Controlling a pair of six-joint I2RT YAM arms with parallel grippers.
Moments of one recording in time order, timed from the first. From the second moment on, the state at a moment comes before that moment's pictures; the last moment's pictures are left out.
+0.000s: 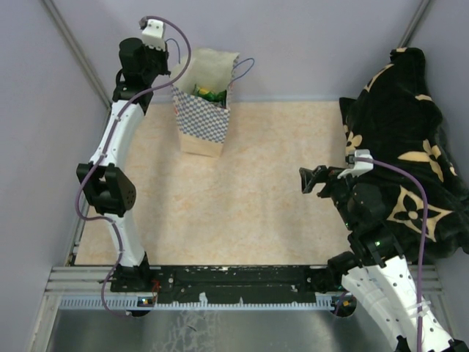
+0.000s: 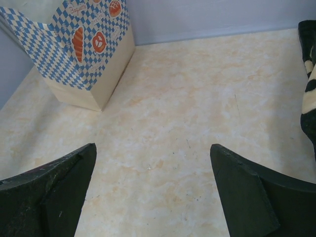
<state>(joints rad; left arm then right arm) -0.15 1.98 2.06 -0.10 0.05 0.16 0.40 0.45 0.64 -0.28 0.15 0.29</state>
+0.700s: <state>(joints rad) -0.13 1.90 2.04 -0.14 0.18 0.10 0.40 1.21 1.12 -0.04 0.06 0.58</state>
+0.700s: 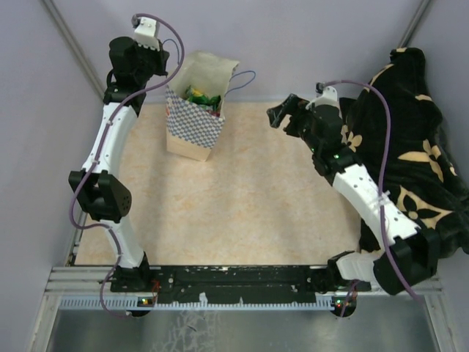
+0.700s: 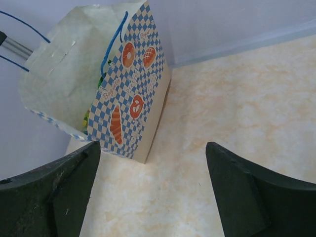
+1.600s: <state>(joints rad) -0.13 1.88 1.98 -0.11 0.19 0.09 0.45 1.73 1.54 0.26 -0.03 0.70</state>
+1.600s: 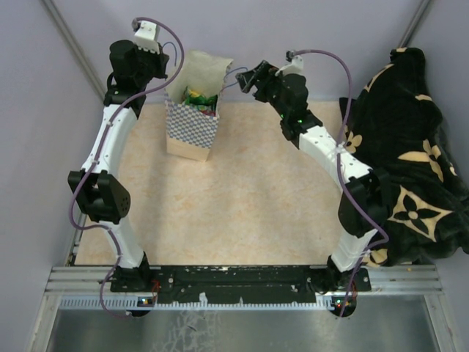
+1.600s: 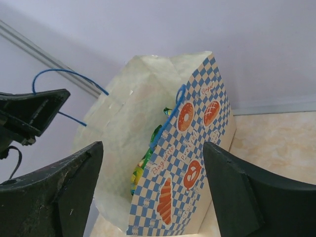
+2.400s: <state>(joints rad) -0.13 1.88 1.97 -0.10 0.16 0.14 0.46 1.94 1.70 0.20 -0.10 0.73</state>
